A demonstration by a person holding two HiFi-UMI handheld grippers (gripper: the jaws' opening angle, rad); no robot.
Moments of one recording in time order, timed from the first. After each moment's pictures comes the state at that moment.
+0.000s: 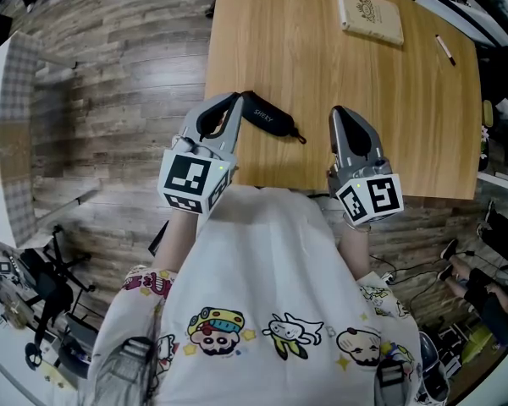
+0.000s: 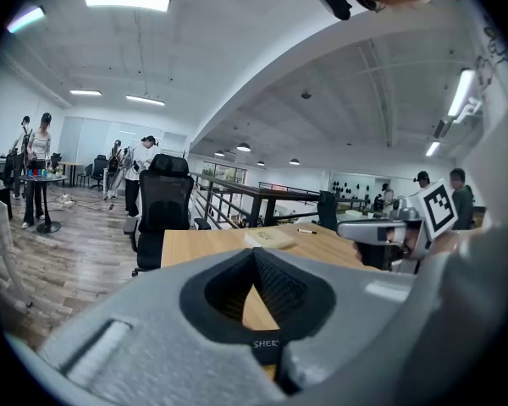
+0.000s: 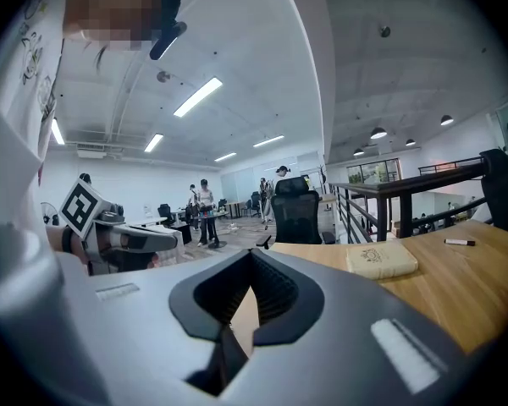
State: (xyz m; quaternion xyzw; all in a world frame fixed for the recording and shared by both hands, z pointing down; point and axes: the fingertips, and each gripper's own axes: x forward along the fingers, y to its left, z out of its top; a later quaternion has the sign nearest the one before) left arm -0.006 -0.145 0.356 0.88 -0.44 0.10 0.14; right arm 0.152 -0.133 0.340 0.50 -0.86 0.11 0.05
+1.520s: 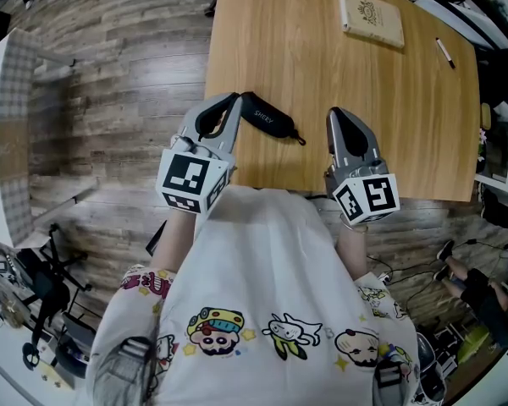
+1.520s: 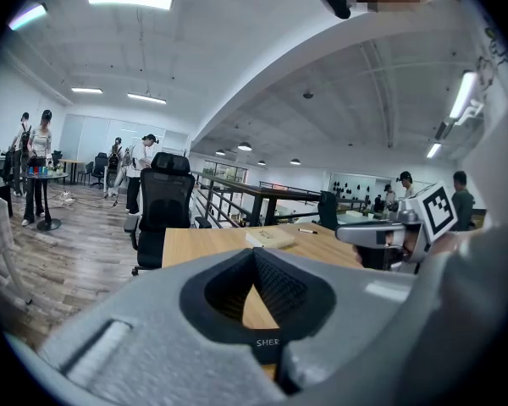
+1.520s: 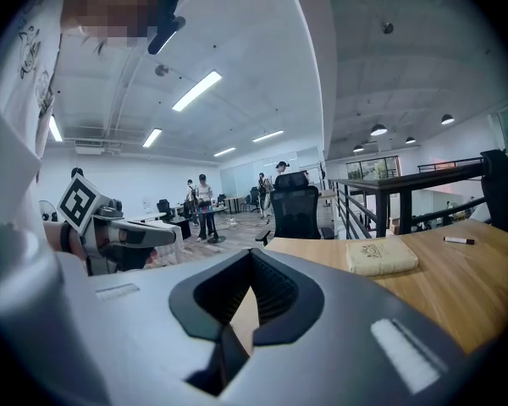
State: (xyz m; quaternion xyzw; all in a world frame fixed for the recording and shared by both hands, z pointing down) left arm -0.011 -0.148 0.359 0.88 -0.44 0.10 0.14; right arm 0.148 -0.136 0.350 0.50 -0.85 0.12 0.06
